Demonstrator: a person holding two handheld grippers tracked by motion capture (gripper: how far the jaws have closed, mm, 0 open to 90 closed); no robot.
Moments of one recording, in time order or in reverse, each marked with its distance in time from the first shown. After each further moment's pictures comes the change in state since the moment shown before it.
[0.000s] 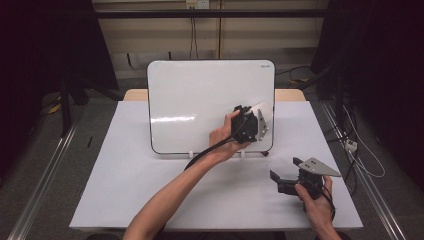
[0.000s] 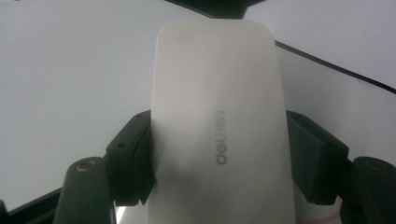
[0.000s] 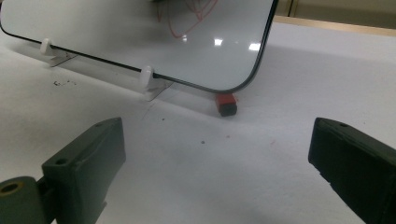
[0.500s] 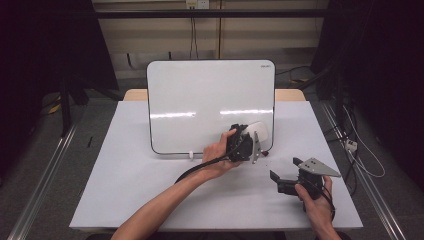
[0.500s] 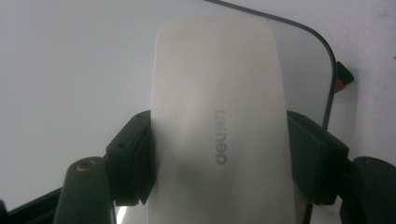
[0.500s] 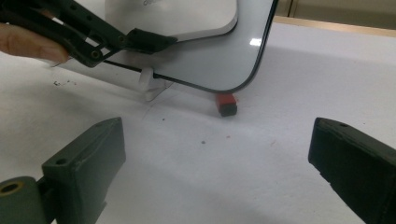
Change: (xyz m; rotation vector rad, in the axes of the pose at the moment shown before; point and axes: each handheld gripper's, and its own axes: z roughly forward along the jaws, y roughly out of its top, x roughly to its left) left arm -0.038 -0.029 -0.018 0.013 -0.047 0.101; right arm 0.000 0.000 0.000 -0.001 -0.002 -0.001
